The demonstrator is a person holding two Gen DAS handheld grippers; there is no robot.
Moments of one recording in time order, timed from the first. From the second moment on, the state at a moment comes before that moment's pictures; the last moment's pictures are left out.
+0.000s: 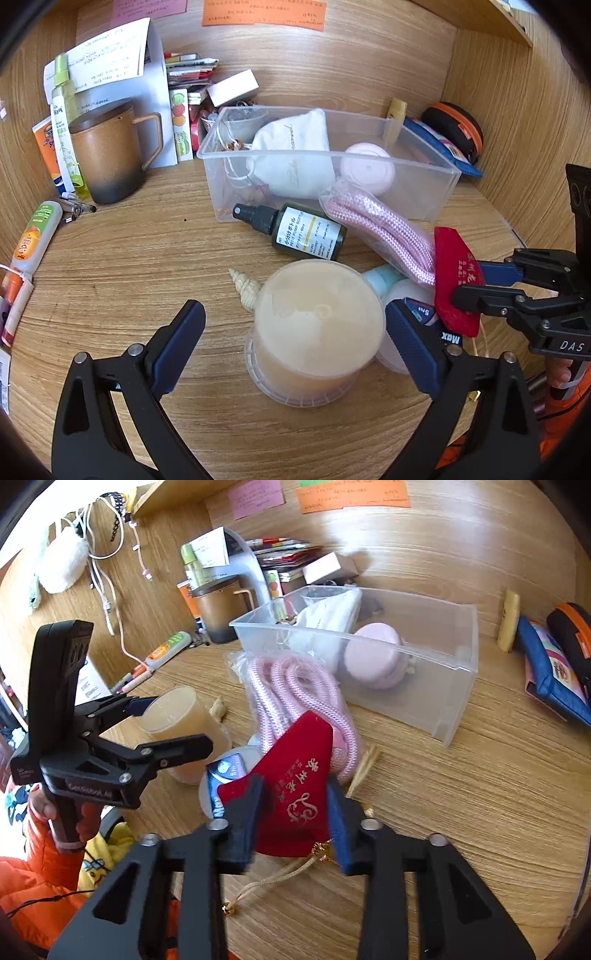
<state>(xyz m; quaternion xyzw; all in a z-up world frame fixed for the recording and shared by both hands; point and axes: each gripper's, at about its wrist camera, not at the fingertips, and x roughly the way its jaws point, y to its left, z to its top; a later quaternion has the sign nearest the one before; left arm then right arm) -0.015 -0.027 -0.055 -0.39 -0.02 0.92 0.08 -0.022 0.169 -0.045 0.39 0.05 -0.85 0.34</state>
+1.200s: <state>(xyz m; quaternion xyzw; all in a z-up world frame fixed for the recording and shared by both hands) -0.001 -0.014 -0.049 -0.34 0.01 0.94 0.06 -0.024 0.213 -0.016 0.34 0.03 -0.90 0.27</state>
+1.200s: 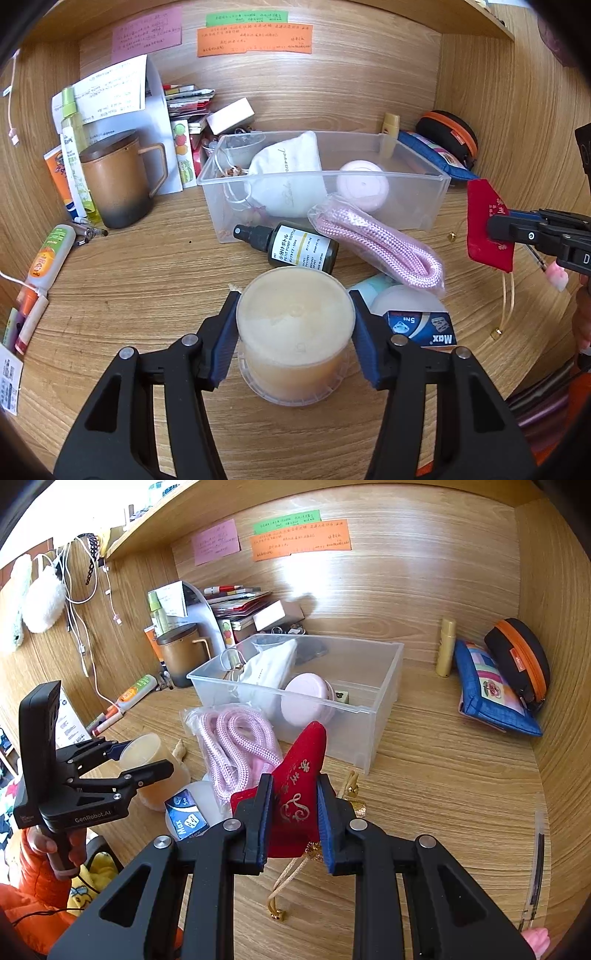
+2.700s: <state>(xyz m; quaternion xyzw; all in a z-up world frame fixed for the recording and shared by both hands) -0.068 -0.042 0.035 -0.30 -0.01 0.95 0.10 -0.095 0.215 0.061 0.26 0.04 -0.93 0.24</state>
